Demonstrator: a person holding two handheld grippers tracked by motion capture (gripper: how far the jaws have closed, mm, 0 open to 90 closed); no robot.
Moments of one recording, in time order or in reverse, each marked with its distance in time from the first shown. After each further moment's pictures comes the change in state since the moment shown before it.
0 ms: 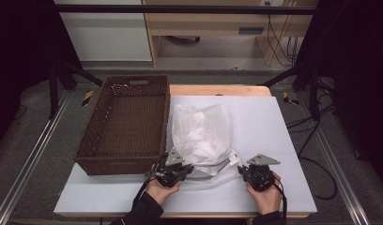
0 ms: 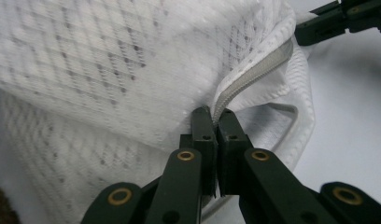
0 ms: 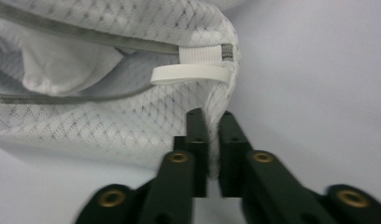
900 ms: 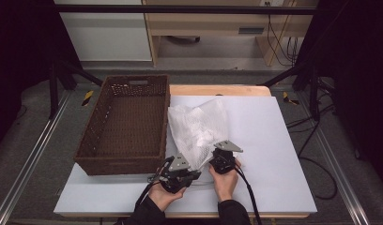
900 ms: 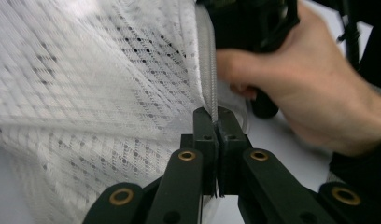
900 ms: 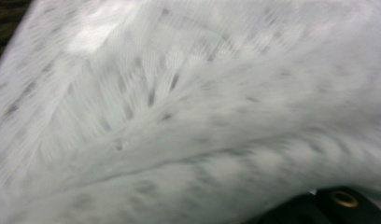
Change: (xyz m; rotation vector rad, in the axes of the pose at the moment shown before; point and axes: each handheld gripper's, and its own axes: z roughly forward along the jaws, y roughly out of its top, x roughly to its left) left arm -0.020 0.004 -0.006 -0.003 -0.088 0.044; right arm 0.061 0.054 0.086 -0.202 -0.003 0.147
